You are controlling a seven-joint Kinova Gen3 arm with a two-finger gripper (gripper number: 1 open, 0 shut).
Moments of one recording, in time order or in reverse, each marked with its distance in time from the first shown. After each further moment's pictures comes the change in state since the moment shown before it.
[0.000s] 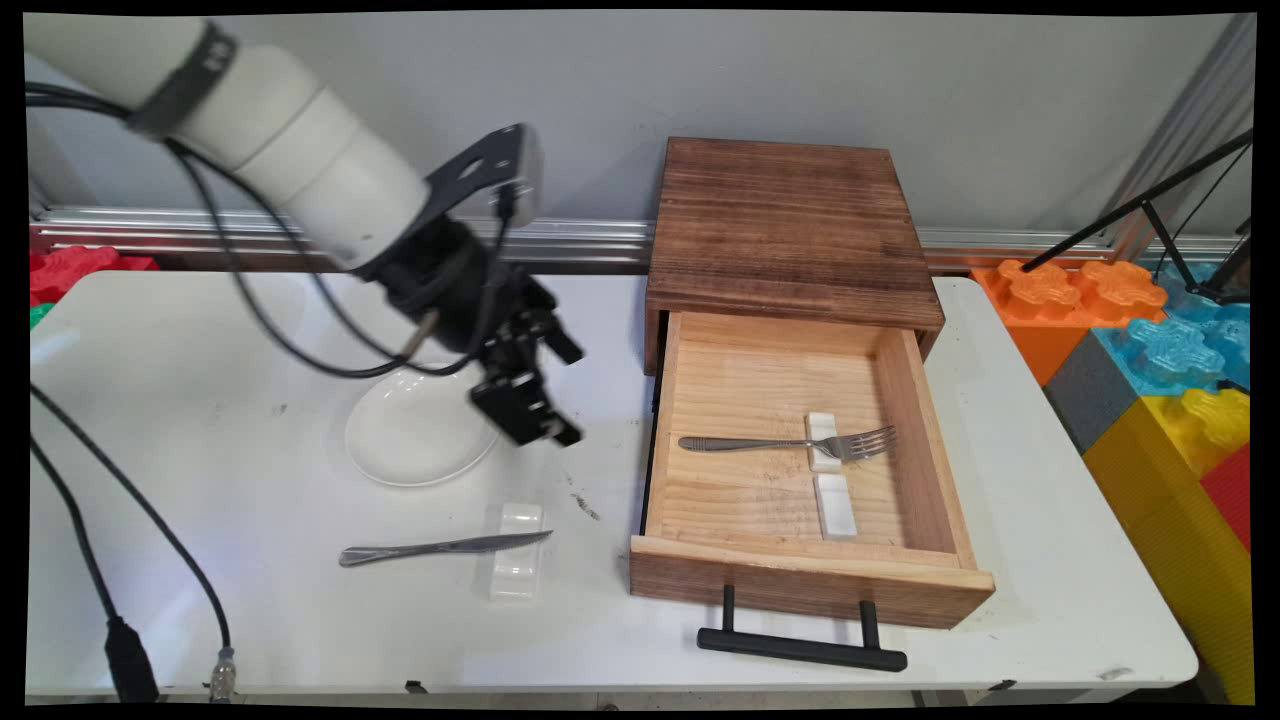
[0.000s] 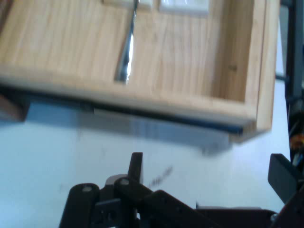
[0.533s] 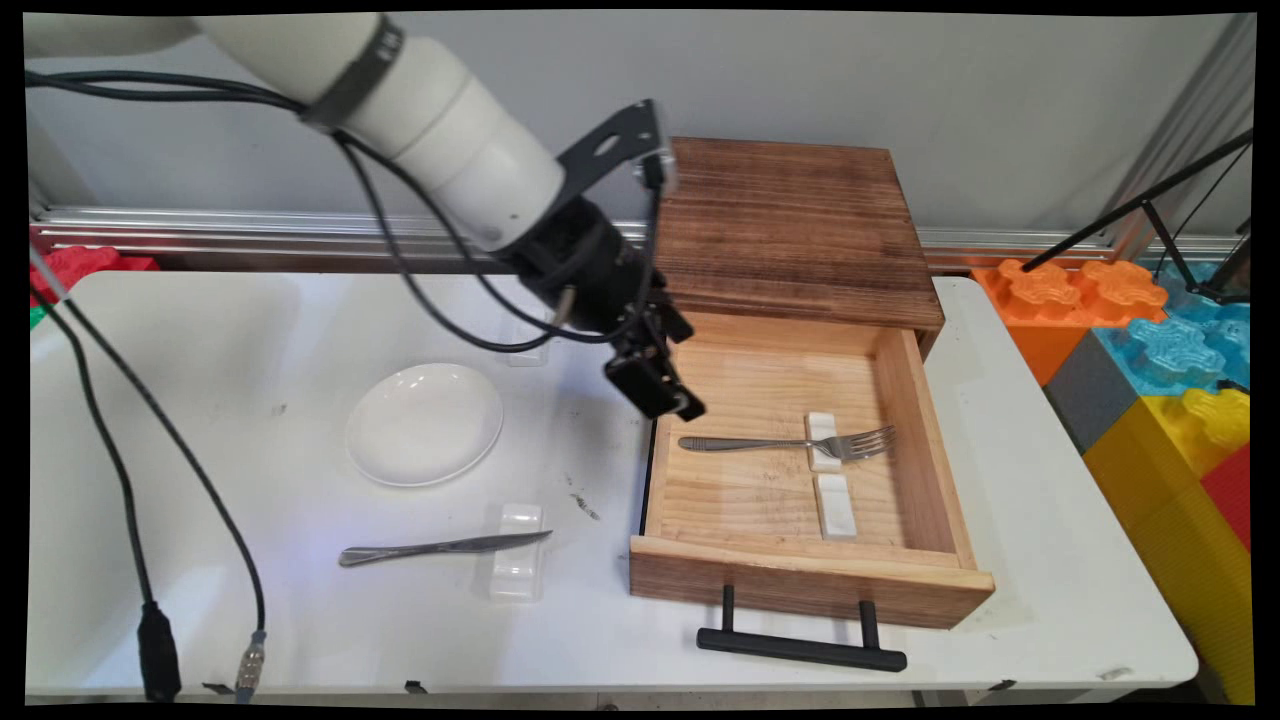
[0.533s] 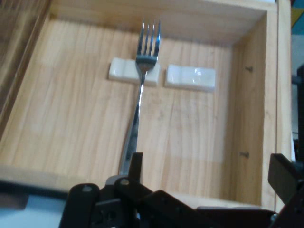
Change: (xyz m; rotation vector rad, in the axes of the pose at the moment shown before) arm 0.071 -0.012 0.041 -0.010 0.085 0.006
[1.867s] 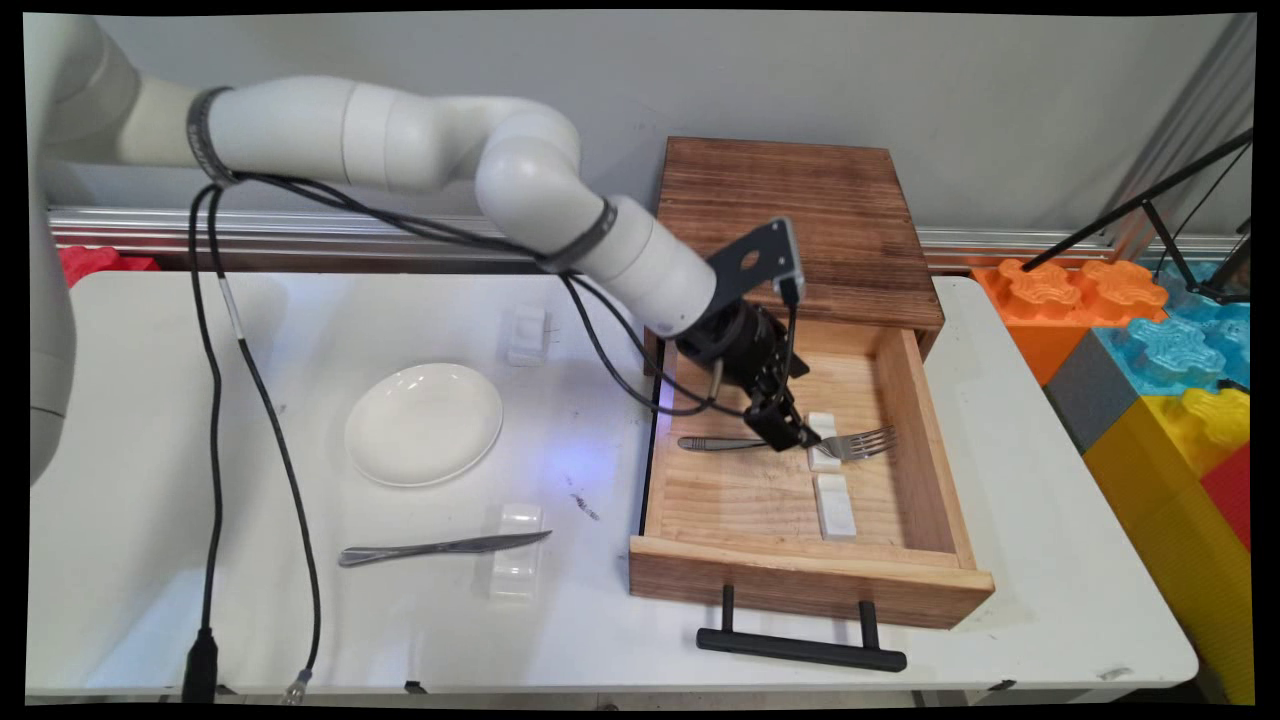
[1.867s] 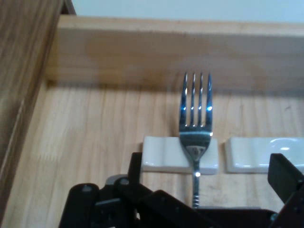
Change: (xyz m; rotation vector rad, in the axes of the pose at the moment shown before) arm 0.023 -0.052 0.172 -0.007 0.114 0.123
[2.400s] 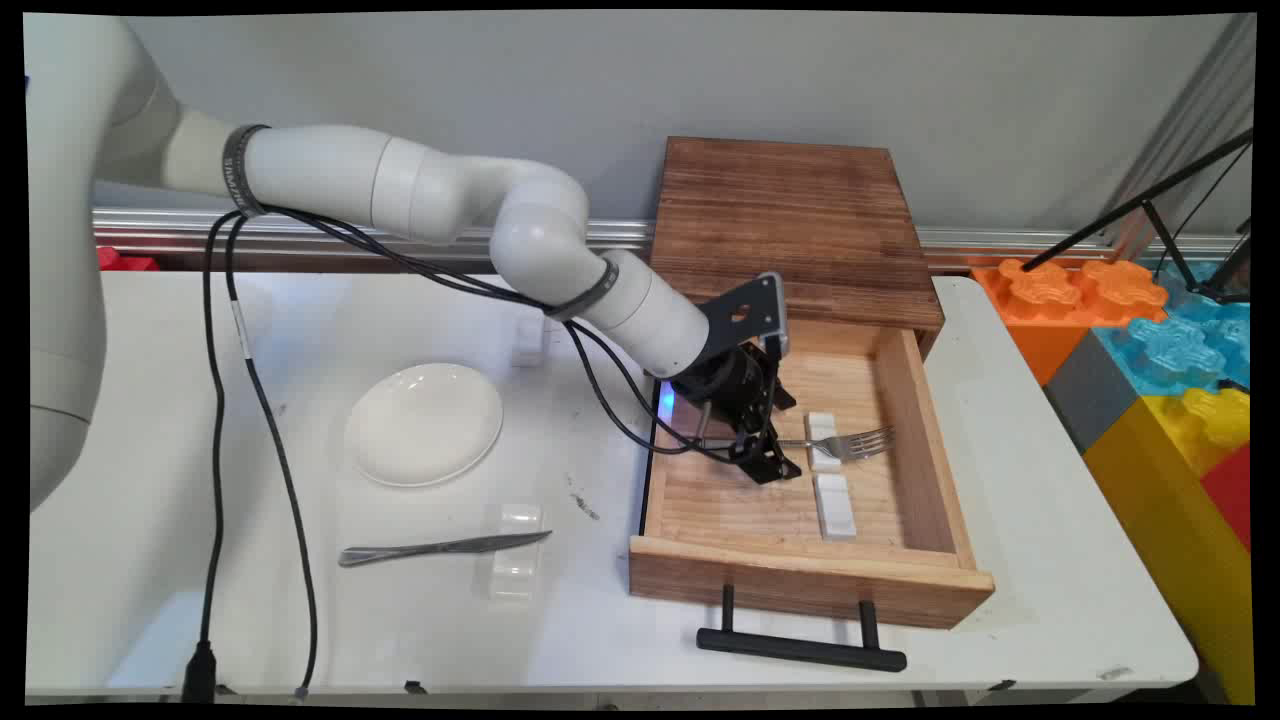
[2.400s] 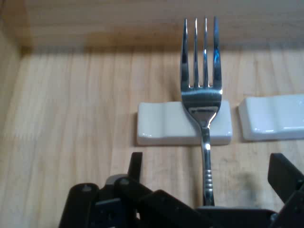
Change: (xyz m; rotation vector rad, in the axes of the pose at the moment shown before) arm -0.039 -0.001 0.043 -0.004 -0.022 0.060
